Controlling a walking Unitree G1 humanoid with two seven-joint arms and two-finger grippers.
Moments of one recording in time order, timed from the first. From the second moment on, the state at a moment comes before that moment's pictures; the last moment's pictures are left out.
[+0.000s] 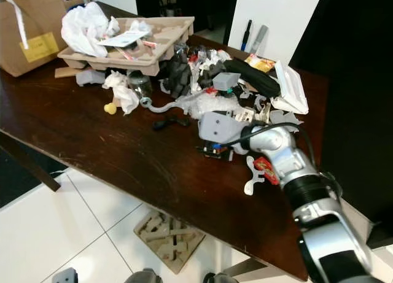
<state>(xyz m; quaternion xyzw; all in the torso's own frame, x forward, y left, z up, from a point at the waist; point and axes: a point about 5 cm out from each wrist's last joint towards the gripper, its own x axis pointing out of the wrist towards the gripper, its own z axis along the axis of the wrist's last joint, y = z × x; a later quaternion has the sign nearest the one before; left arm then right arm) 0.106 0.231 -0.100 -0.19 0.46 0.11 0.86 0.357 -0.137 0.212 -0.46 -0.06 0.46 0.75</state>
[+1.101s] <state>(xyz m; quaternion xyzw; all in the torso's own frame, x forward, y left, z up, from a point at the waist) 0.108 0.232 -0.099 -0.20 0.45 0.11 0.86 0.360 -0.125 0.182 -0.64 0.05 0.46 0.62</state>
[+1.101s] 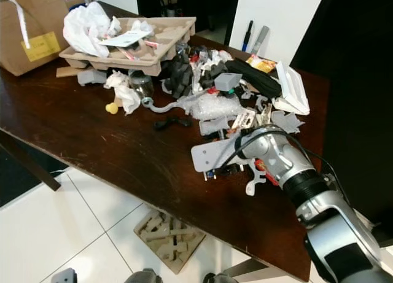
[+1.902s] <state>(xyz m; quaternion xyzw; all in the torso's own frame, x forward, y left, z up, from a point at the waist) 0.110 0.233 -0.099 -0.20 0.45 0.11 0.86 0.348 -0.107 0.226 -0.47 -0.08 0.52 0.71</state>
